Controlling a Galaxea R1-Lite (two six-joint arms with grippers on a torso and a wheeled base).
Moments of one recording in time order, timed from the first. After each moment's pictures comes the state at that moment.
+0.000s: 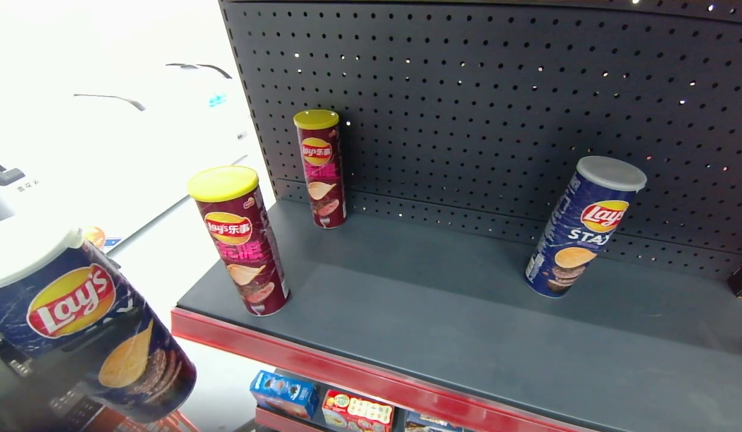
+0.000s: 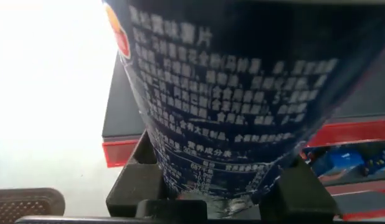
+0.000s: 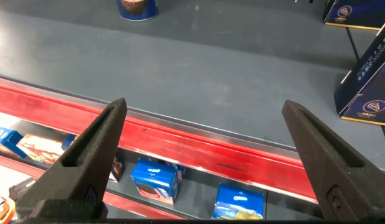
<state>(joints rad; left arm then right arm) -0.14 0.88 -0.30 -0.53 -0.25 0.01 0.00 0.01 0.00 0.00 0.01 0.00</state>
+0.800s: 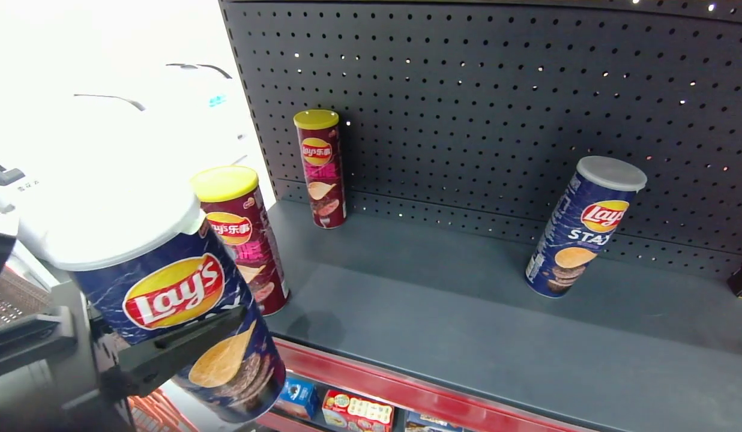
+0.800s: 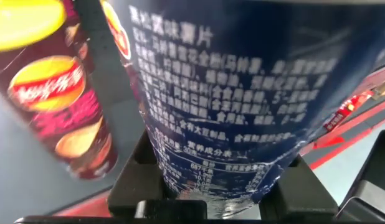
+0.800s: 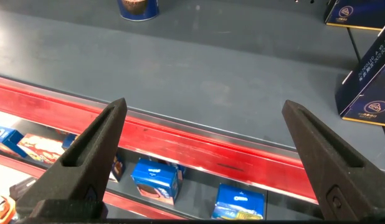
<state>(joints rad) -0.52 1.06 -0.46 -0.54 -0.26 0.02 0.00 0.01 0.00 0.00 0.01 0.00</state>
